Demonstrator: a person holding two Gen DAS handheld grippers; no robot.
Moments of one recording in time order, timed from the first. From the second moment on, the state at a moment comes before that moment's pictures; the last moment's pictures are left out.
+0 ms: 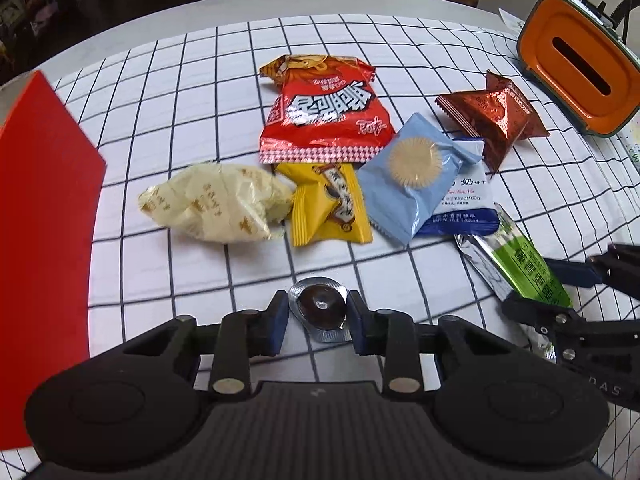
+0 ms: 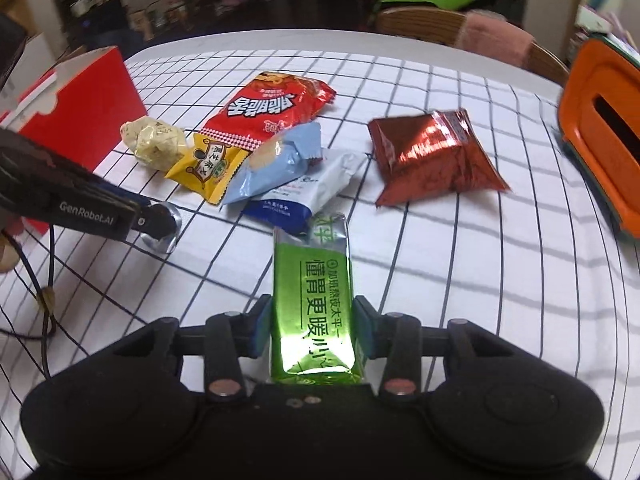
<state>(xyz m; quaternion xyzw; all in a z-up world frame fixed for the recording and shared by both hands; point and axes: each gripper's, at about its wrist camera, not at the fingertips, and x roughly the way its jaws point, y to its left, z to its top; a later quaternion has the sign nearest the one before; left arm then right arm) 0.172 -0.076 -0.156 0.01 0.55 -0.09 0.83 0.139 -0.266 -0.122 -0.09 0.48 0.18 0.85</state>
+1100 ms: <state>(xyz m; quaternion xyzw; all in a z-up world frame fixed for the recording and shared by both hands) 0.101 0.022 -0.048 0.00 0.51 -0.11 0.86 0.063 -0.171 -0.023 -0.02 0.43 0.17 0.89</state>
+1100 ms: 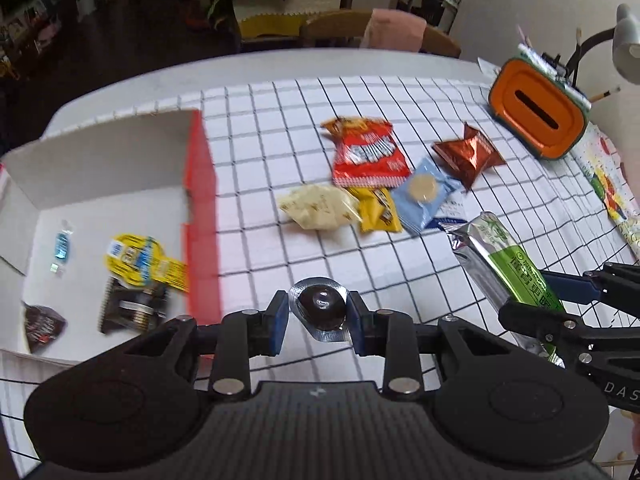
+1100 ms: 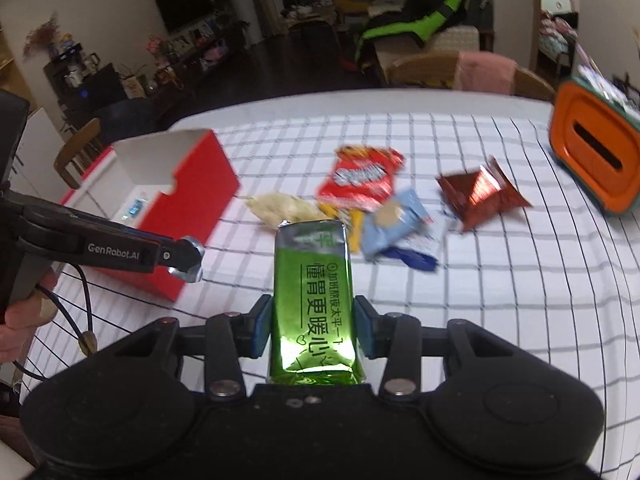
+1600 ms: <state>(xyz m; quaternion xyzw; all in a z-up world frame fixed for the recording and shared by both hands) 0.110 0.136 -0.004 -0.01 0.47 -0.08 0.88 0.086 -0.053 0.015 -0.07 0.38 0.21 0.90</state>
